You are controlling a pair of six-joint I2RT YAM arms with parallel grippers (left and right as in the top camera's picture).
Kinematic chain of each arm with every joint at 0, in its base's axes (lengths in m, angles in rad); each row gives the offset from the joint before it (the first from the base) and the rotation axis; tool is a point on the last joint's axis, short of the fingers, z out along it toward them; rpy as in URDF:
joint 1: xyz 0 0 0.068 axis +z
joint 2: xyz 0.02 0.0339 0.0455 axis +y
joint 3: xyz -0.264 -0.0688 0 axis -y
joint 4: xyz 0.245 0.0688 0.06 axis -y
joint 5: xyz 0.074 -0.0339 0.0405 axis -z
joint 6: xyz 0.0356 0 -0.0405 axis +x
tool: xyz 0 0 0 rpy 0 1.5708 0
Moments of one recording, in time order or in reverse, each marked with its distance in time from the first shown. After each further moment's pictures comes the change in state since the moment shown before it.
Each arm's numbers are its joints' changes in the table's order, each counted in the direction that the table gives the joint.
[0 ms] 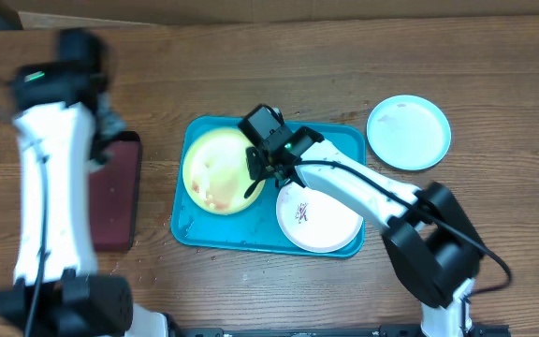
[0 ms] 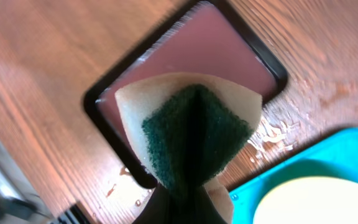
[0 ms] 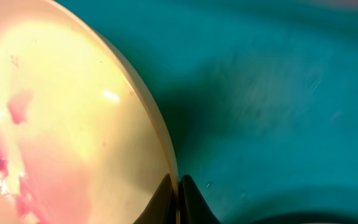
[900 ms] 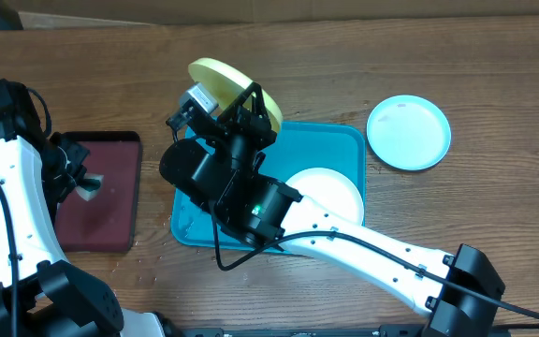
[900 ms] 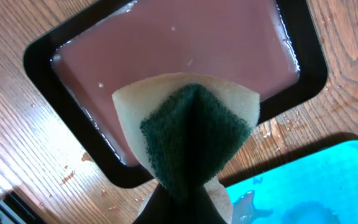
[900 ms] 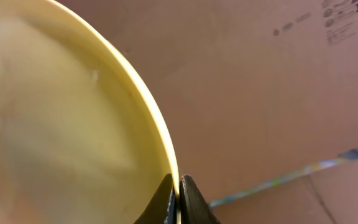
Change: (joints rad) left arm 0.304 -0.038 -0.278 0.205 0.338 0.064; right arm 0.329 -0.171 0.114 0.394 1.247 -1.062
